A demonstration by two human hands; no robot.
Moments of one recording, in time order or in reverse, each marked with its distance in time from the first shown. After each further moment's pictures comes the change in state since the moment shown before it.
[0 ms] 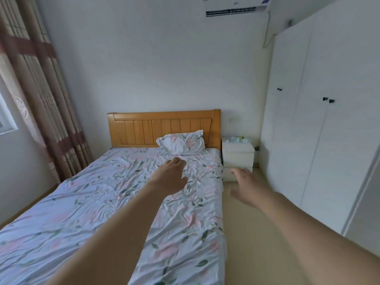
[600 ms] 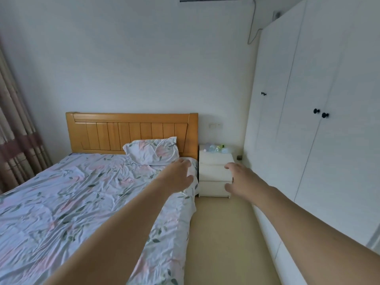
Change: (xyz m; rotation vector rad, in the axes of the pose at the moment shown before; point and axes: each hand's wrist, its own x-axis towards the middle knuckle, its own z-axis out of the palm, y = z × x) left_hand 0.412 0.163 0.135 -0.152 -0.045 0.023; right_hand 0.317 0.290 -0.102 -0.052 0.014 -0.001
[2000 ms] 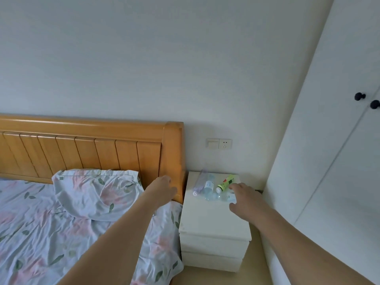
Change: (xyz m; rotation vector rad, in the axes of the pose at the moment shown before) left_hand 0.971 -0.246 0.259 -0.263 -0.221 -0.469; right_hand 0.998 0.375 0.073 -0.165 -0.173 0.033
